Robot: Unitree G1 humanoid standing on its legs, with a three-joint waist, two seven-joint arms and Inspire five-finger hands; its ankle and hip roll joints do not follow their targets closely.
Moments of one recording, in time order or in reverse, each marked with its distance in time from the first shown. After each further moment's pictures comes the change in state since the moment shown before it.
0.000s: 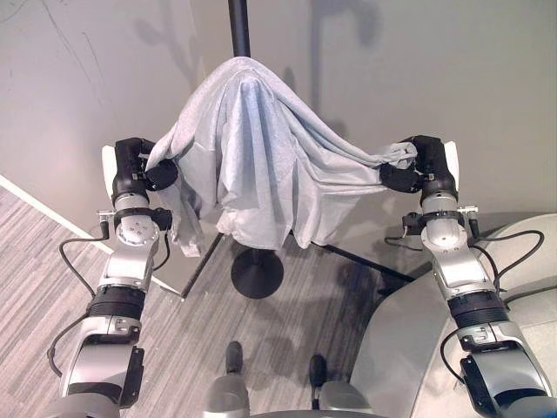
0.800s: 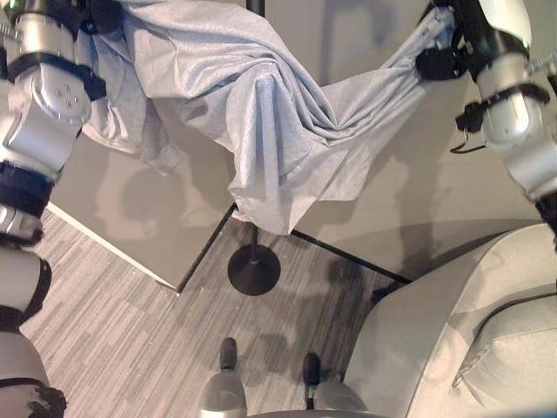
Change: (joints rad) left arm -0.451 0.512 -0.420 0.078 0.087 -0.113 0.097; right arm -0.382 -0.445 0.350 0.059 -0.001 -0.049 -0.020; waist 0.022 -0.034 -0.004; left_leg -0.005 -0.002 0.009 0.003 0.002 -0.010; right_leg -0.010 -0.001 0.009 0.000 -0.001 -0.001
